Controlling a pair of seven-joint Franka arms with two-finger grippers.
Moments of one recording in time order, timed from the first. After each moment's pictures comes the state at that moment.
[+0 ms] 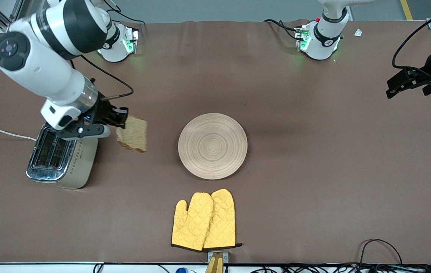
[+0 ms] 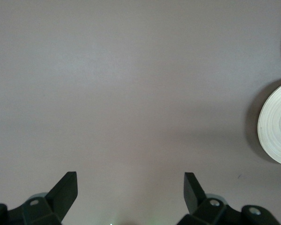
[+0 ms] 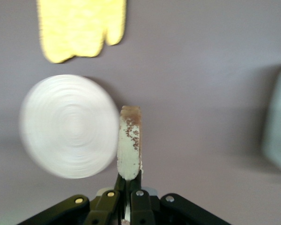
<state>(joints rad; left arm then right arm) 0.06 0.00 -0.16 -1.49 0.03 1.49 -0.14 0.40 0.18 -0.08 -1.62 0.28 1.84 0.27</state>
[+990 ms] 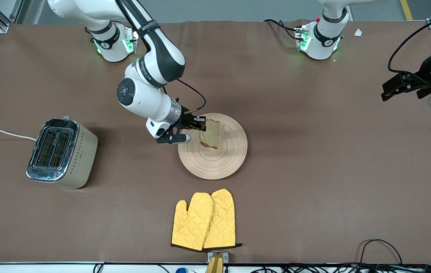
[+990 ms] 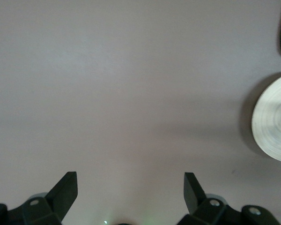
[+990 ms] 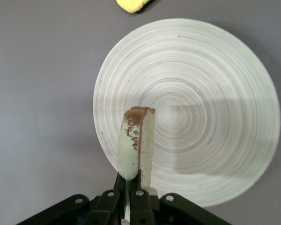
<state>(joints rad) 0.06 0.03 -0.16 -1.50 -0.02 1.49 -0.14 0.70 0.40 -0.07 -1.82 0.71 2.39 0.26</state>
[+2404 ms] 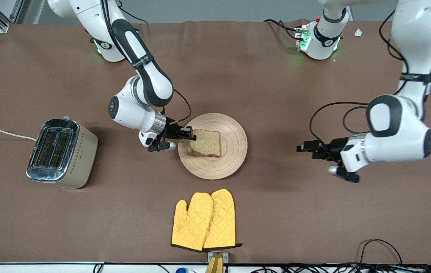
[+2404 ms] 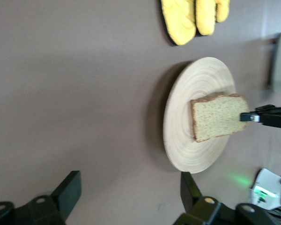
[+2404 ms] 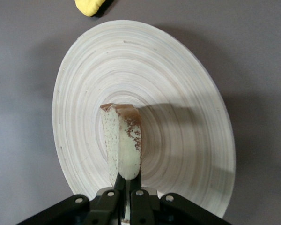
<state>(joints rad) 0.08 0.51 -0.27 -1.70 -0.63 1.99 0.39 0.65 0.46 -0.09 -1.99 1.16 2.51 -0.30</state>
